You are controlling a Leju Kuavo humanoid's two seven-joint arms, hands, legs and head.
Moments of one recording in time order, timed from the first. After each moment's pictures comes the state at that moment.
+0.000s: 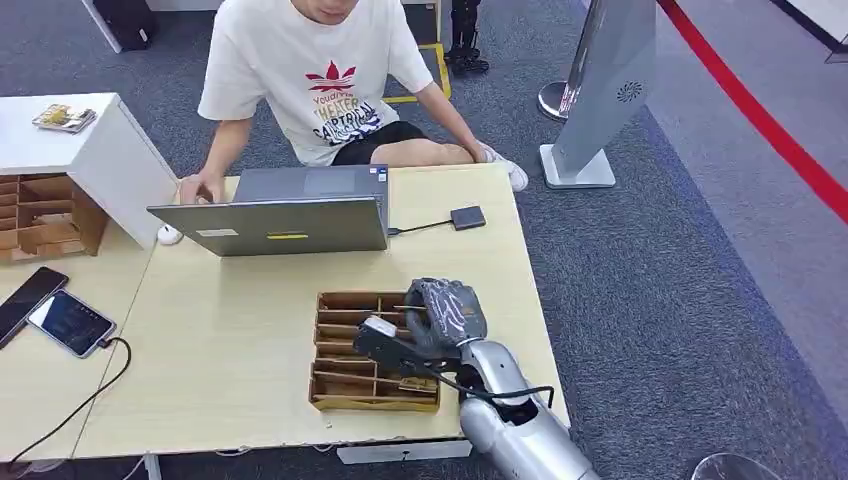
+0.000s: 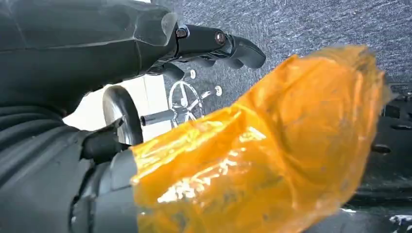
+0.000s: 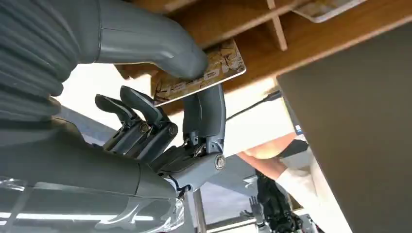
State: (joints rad) left arm 0.42 -0.36 0.30 -1.05 -0.48 0.10 0.52; right arm -0.35 0.11 0.65 -1.11 0.95 -0.24 0.11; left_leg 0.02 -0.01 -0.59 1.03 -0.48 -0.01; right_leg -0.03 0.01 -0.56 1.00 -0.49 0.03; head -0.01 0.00
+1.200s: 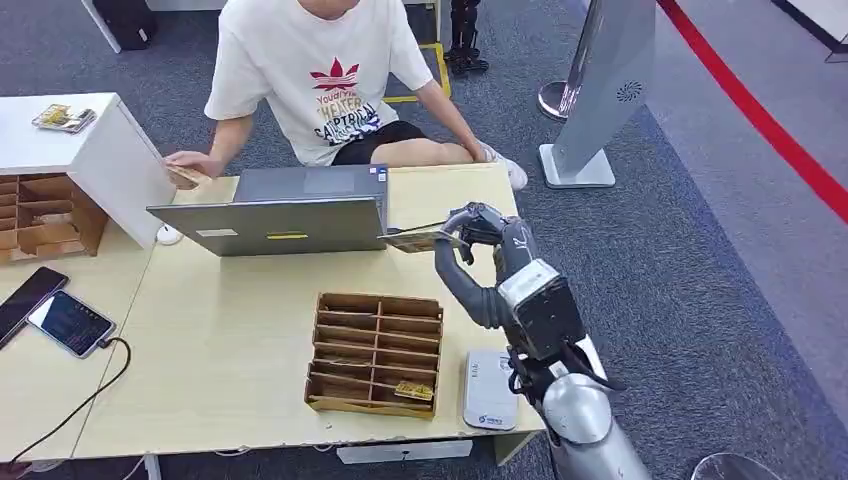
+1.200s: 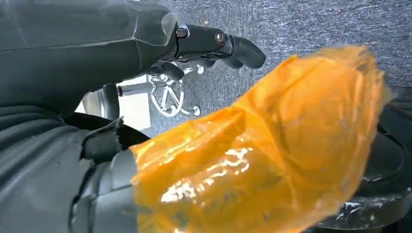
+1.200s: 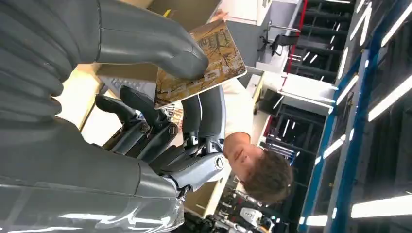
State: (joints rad) left arm 0.46 -0.36 0.24 -1.07 -0.30 0.22 0.45; right arm -0.28 0.04 0.50 -1.68 0.19 -0.15 -0.18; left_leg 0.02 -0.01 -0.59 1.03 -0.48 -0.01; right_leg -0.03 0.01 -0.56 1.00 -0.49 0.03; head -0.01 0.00
